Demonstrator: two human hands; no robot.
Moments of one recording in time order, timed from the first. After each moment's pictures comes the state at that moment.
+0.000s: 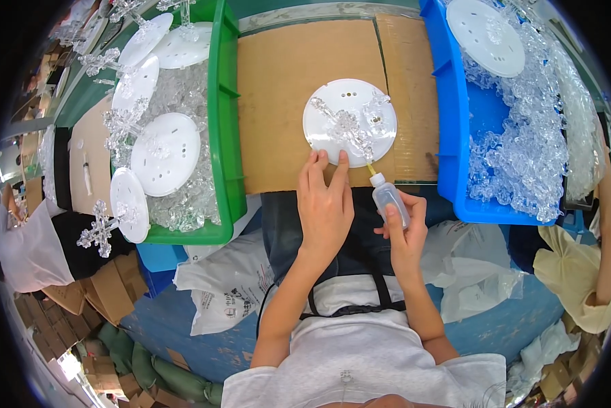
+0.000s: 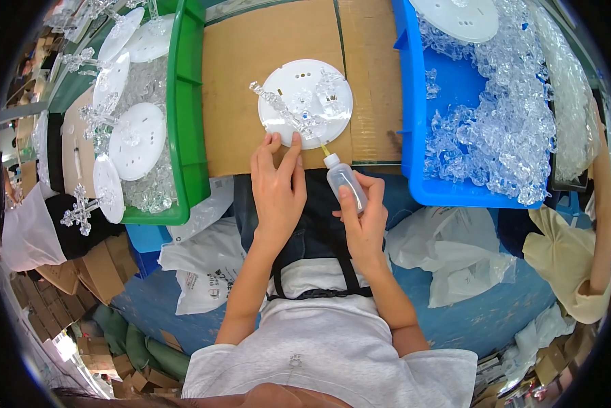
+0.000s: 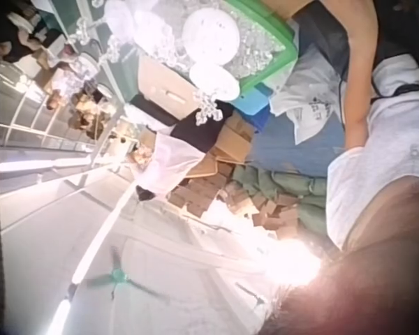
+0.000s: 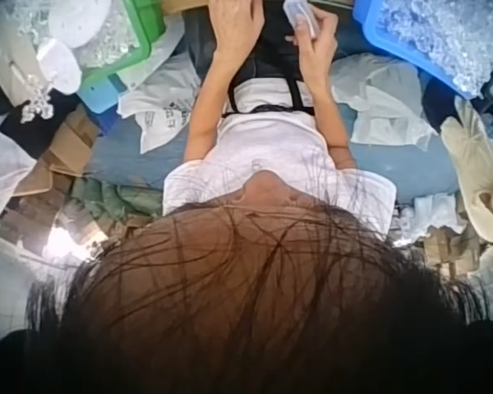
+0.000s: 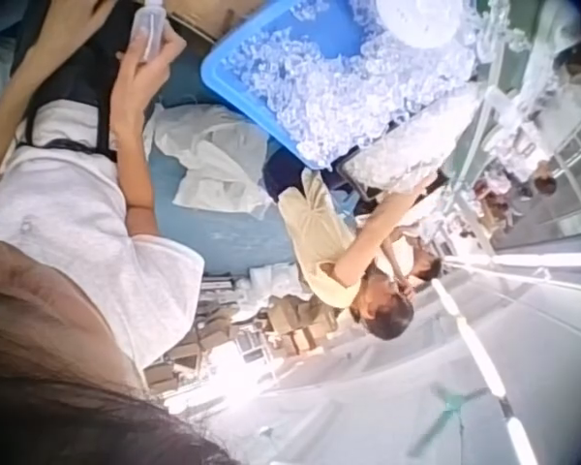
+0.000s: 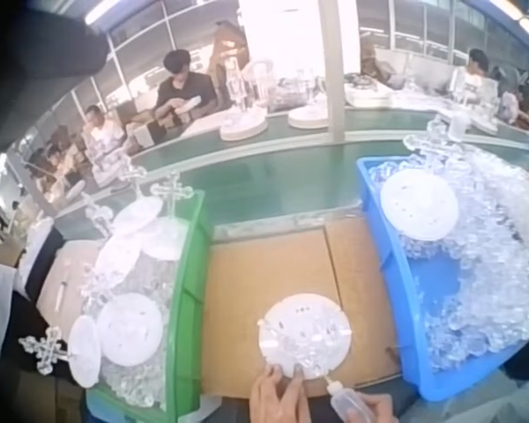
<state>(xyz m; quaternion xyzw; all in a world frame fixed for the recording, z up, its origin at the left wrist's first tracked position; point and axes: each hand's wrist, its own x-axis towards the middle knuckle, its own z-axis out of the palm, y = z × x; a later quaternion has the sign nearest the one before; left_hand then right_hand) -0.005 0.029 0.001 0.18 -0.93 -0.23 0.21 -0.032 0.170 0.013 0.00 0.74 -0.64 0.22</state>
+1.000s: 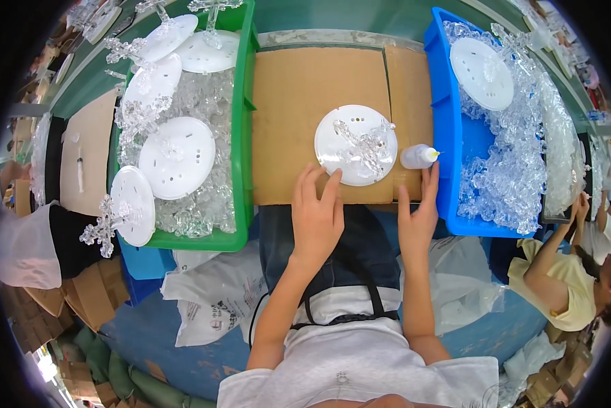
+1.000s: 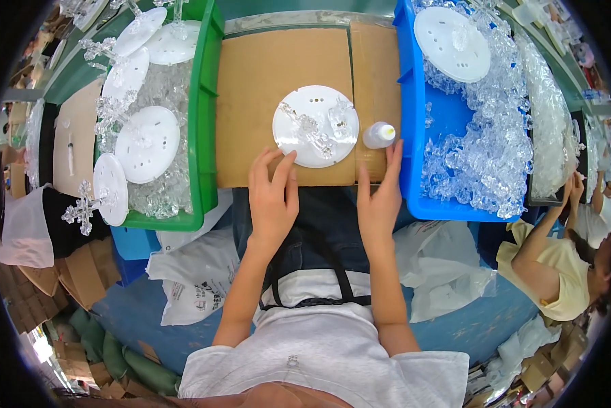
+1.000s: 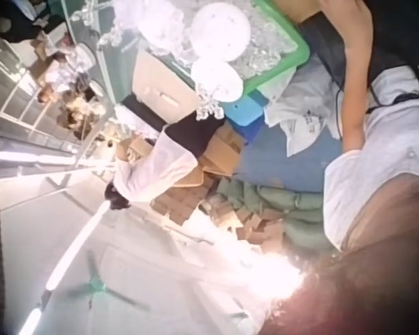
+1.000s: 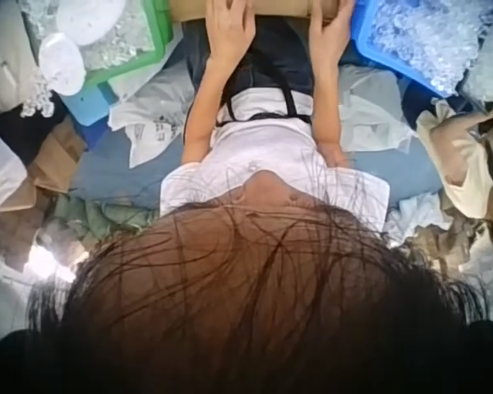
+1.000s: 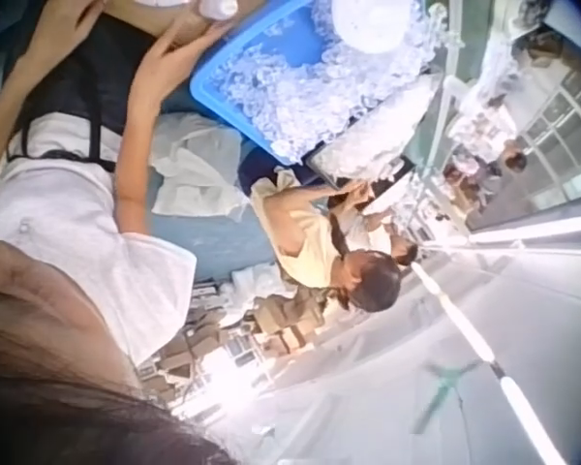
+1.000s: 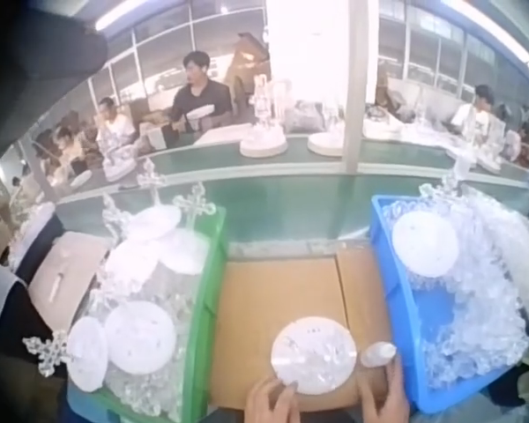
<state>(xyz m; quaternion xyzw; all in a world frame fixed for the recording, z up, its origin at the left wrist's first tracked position) 0.003 0.007 0.007 0.18 -0.91 -0.30 0.25 -0.083 0.152 0.010 -0.14 0.88 -0.46 -0.04</state>
